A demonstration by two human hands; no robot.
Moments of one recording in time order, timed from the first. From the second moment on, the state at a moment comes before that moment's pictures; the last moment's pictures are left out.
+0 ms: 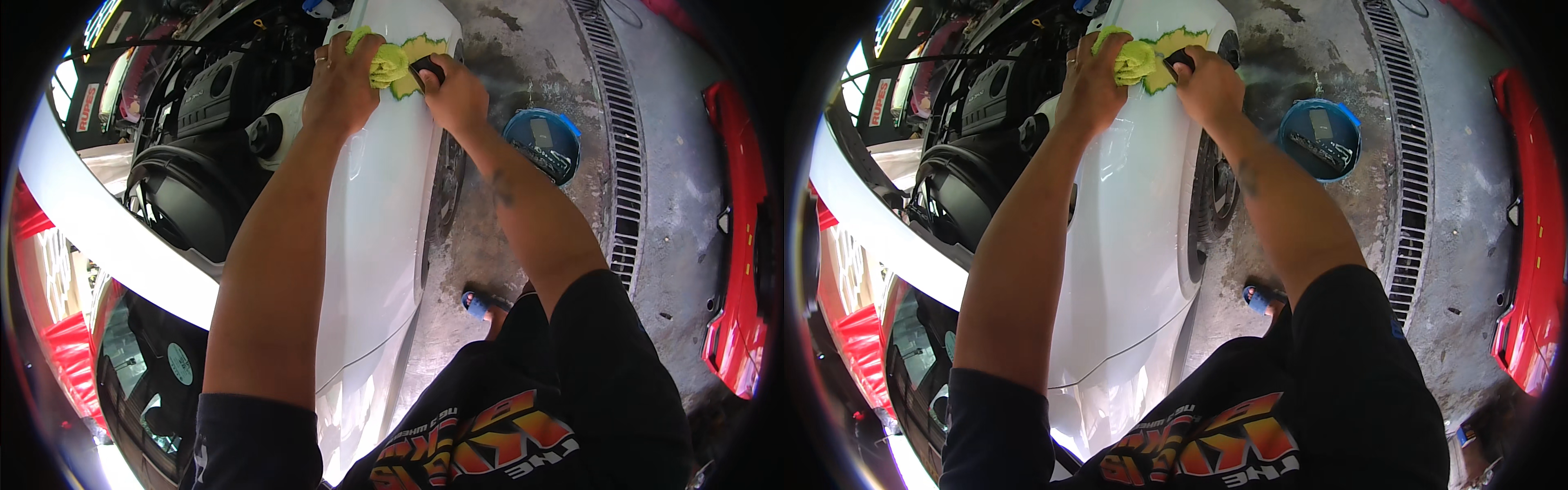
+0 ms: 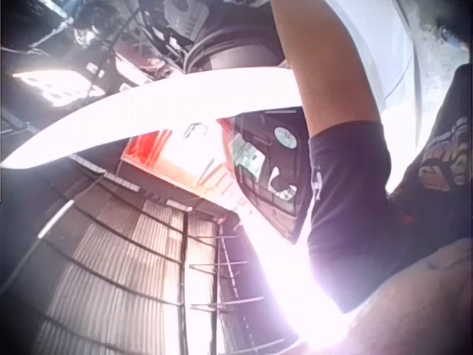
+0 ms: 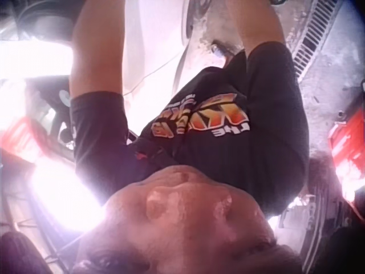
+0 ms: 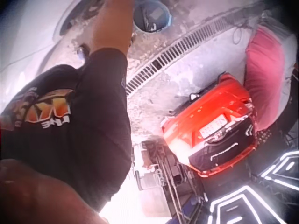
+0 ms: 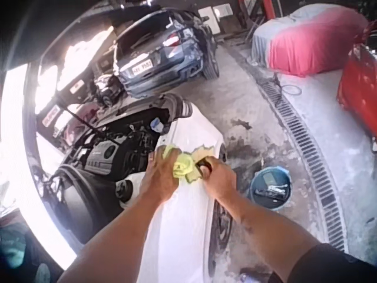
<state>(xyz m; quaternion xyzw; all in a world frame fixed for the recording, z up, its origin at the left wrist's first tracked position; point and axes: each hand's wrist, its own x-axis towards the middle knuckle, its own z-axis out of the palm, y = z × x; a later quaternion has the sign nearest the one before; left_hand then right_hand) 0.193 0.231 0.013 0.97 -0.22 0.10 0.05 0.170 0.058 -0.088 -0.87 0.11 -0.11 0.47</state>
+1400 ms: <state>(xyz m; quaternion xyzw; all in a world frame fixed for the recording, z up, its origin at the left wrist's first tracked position) 0.195 0.232 0.011 0.97 -0.21 0.11 0.02 0.092 0.091 -0.152 -0.76 0.11 -0.22 0.60</state>
